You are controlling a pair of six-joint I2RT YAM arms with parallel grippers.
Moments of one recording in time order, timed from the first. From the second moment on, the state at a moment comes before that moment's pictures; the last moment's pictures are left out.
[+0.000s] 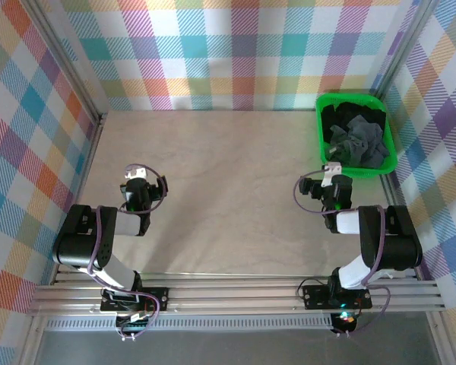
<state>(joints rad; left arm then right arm) -0.08 1.58 0.40 0.75 -0.25 -0.15 0.01 1.54 0.39 0.73 -0.06 0.07</state>
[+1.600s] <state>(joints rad) -0.34 1.41 1.53 -0.61 0.13 -0.67 -0.19 1.93 1.67 -0.62 0.07 0.59</state>
